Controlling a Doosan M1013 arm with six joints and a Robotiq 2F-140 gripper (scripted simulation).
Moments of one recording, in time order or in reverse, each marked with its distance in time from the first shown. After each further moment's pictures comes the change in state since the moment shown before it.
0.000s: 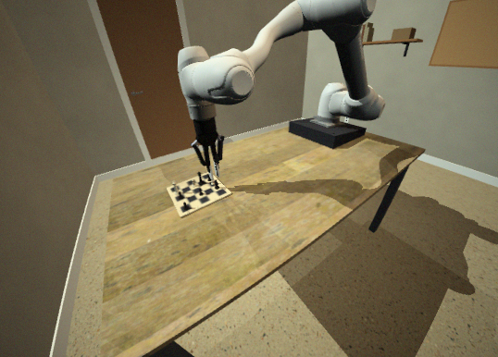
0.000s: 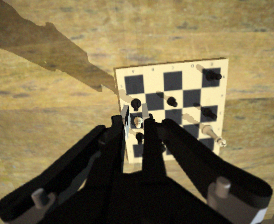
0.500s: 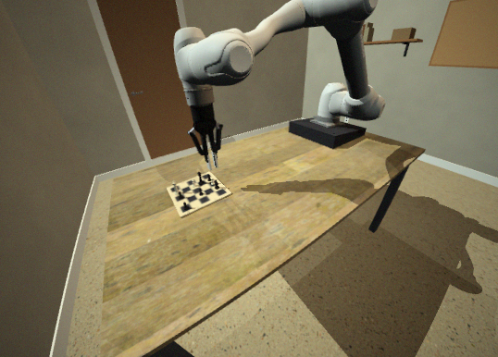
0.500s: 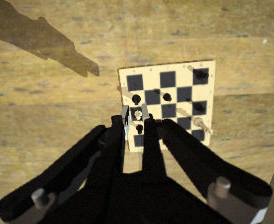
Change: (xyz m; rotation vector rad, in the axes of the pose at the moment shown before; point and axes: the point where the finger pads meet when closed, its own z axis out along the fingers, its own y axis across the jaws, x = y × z) arm 0.000 0.000 -0.046 0.000 0.000 0.000
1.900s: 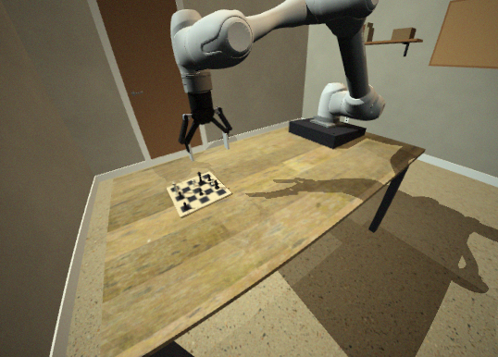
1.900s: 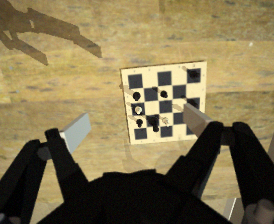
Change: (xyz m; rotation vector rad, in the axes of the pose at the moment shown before) arm 0.000 0.000 -0.040 0.000 0.000 0.000
